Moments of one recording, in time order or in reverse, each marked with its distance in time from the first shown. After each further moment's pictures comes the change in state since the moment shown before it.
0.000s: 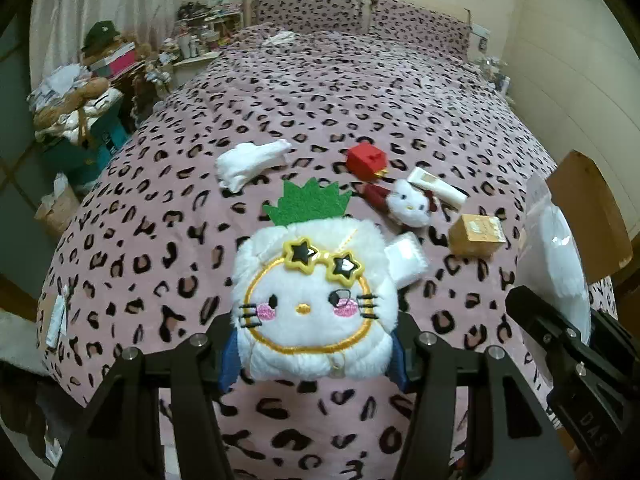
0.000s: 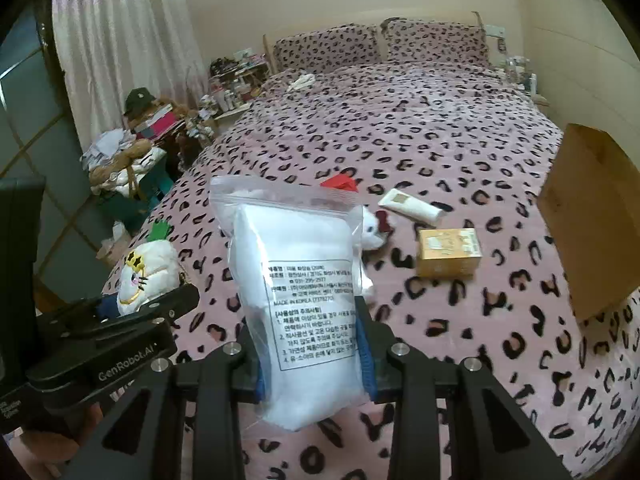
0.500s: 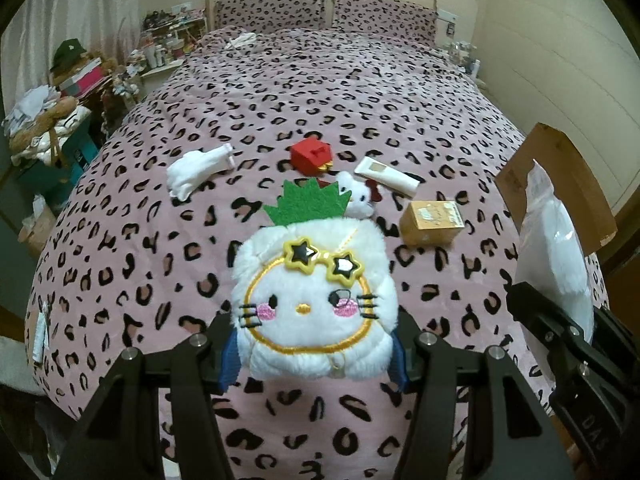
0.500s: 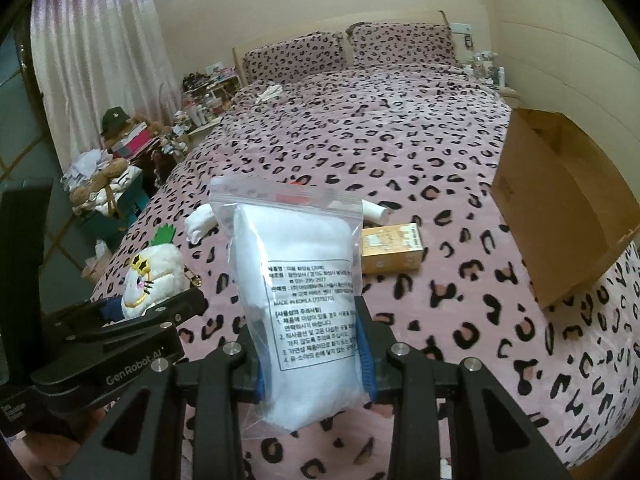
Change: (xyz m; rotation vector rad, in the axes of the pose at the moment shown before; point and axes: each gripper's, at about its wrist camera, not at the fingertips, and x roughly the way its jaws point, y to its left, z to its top) left arm 0.004 -0.062 0.001 0.081 0.012 -0.057; right arm -0.026 -0.052 -0.007 0.066 -0.027 -0.065
